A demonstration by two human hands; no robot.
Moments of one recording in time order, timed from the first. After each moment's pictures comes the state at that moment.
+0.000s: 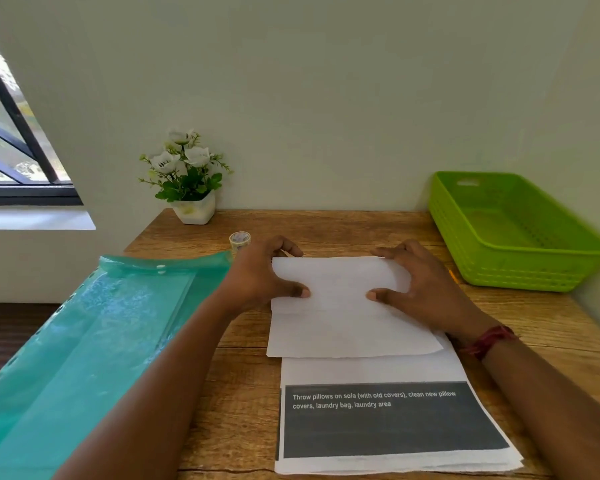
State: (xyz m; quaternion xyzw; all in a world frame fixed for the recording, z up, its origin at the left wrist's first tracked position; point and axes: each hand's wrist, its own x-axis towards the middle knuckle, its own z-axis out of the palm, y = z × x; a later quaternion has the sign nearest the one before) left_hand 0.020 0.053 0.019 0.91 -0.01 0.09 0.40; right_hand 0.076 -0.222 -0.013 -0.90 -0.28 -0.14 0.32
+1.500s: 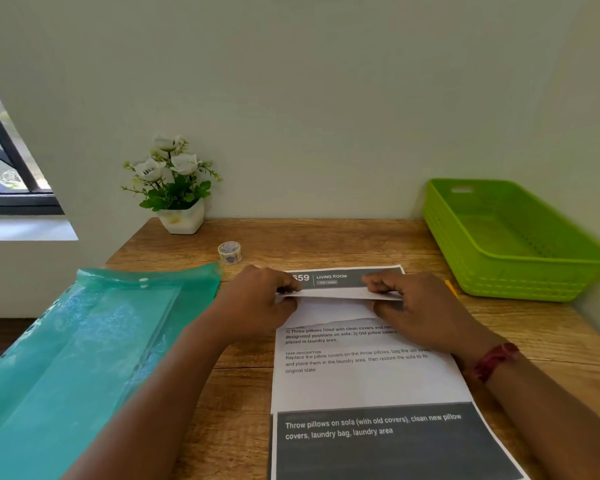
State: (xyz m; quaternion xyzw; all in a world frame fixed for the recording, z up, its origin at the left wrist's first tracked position) left_hand 0.020 0.050 0.012 0.97 -0.12 0.05 0.20; right_hand 0.063 -0.221 -0.007 -0.92 -0.27 -0.08 0.28
